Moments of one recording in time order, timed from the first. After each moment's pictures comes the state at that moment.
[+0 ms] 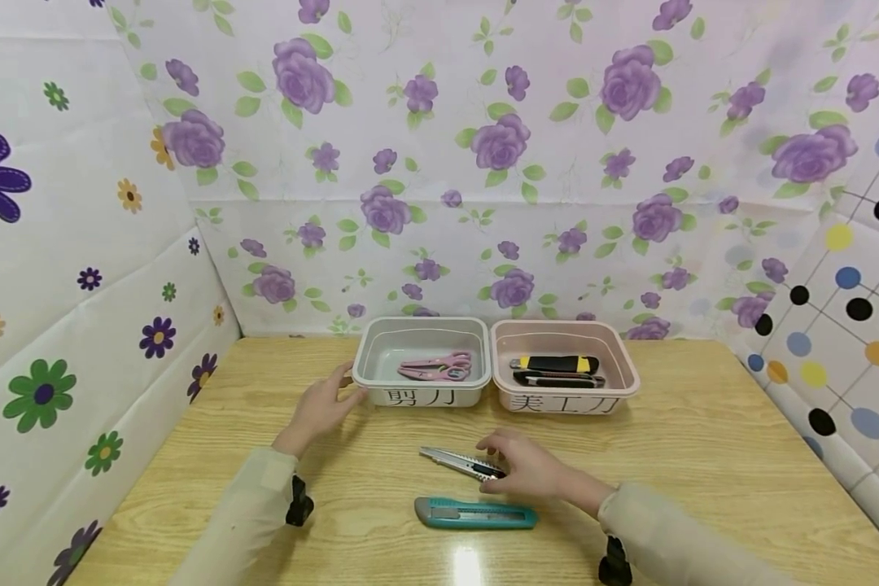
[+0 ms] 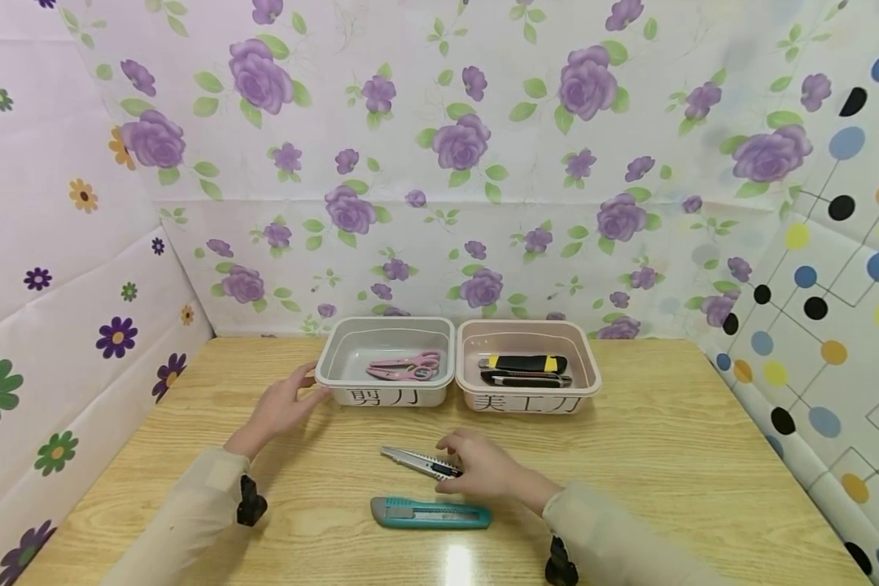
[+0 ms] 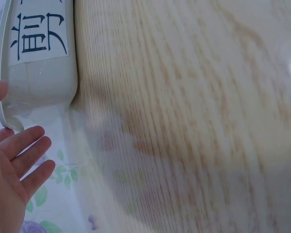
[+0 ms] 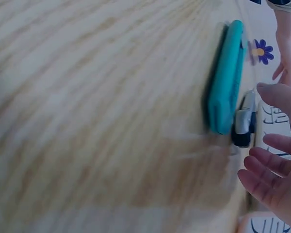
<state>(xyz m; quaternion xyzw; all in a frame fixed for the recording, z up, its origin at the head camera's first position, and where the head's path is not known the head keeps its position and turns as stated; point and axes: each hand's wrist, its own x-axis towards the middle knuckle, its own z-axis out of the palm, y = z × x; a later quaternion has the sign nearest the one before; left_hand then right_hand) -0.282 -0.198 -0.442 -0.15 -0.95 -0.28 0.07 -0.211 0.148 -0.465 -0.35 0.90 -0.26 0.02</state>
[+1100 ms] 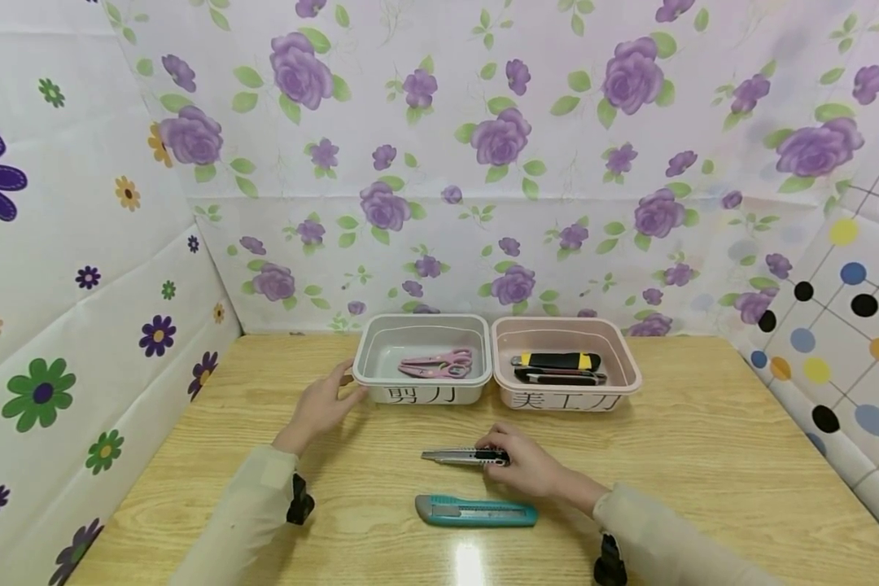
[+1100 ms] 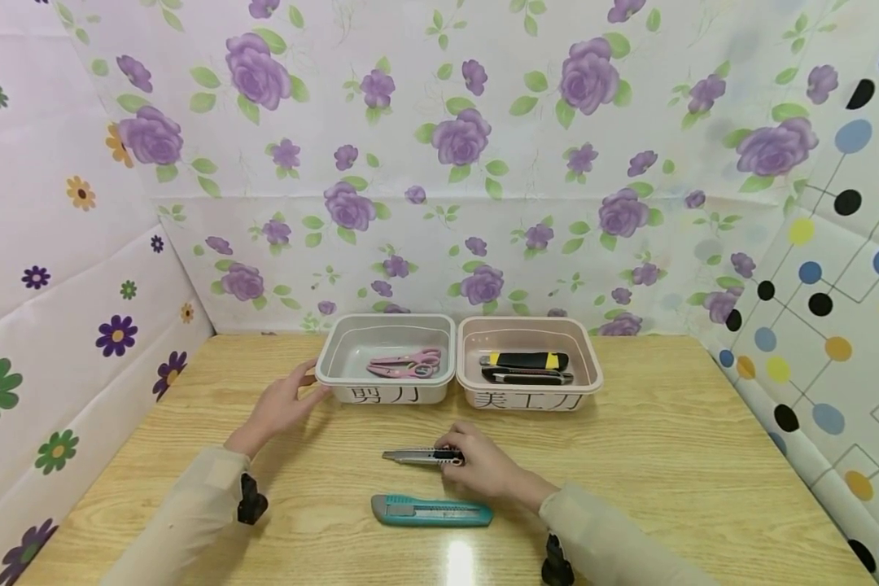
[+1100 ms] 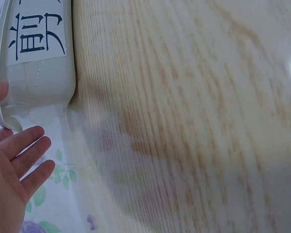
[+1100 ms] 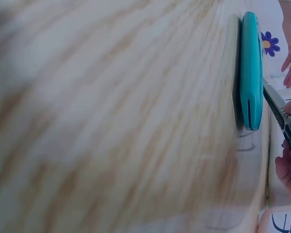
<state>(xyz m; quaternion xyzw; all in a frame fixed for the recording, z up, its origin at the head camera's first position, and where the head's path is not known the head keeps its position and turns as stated) -0.282 -0.199 -0.442 -0.15 -0.94 -0.29 0.07 -0.214 0.145 -0.476 -0.36 0.88 -0.32 -0.01</state>
